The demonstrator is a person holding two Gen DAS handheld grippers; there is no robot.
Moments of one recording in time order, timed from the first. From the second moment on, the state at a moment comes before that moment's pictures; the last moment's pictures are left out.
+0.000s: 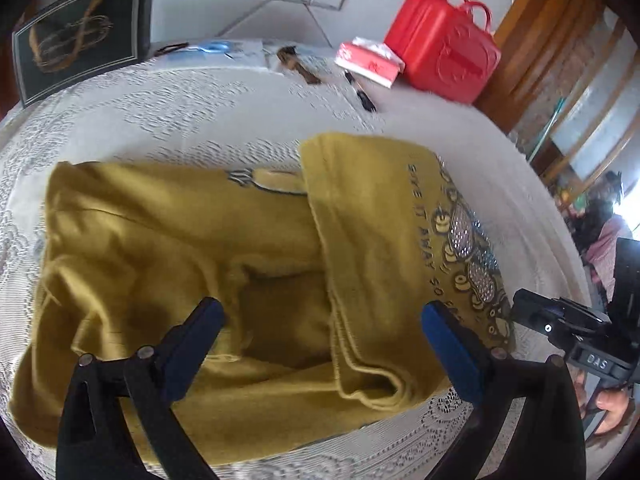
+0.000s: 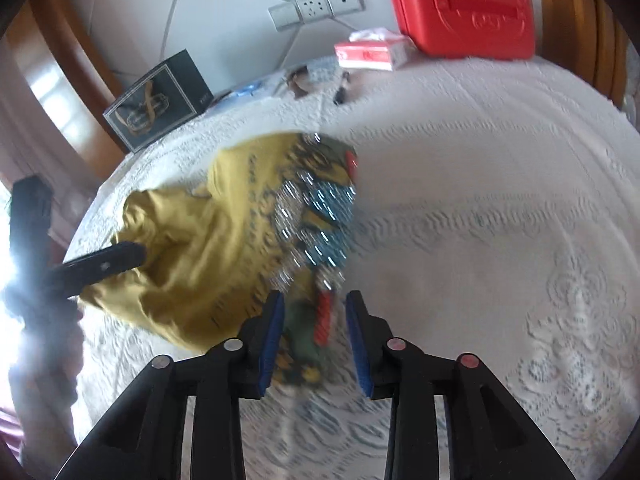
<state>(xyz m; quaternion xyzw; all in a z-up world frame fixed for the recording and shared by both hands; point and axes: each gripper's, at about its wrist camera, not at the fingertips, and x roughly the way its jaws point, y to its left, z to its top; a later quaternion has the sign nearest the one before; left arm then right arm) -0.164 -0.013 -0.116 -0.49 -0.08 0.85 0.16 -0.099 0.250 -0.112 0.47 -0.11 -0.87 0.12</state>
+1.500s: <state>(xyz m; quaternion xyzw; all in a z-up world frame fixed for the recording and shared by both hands) -0.145 -0.176 -0.062 -0.46 0.00 0.89 0.01 -0.130 0.118 -0.129 0.51 -0.03 -0.83 0.25</state>
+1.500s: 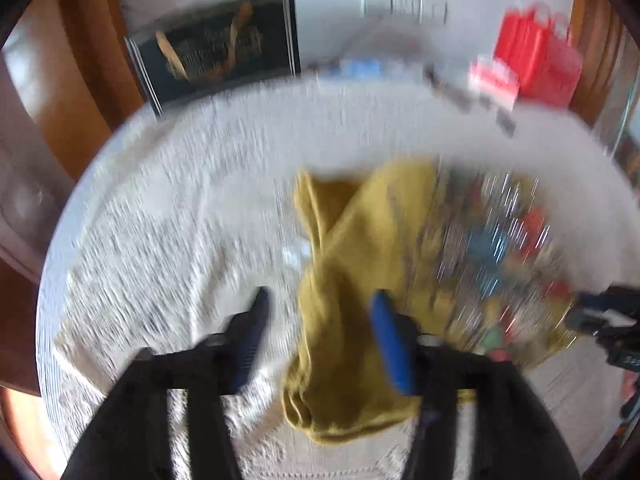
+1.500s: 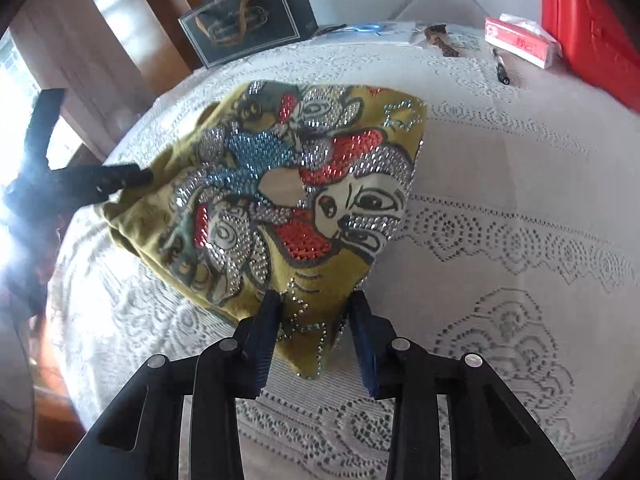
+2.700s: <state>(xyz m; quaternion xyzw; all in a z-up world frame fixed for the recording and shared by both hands) -0.247 -0.140 -0.109 -0.50 -0.05 0.86 0.02 -0.209 0.149 -0.141 0.47 -0.15 -0.85 0.20</state>
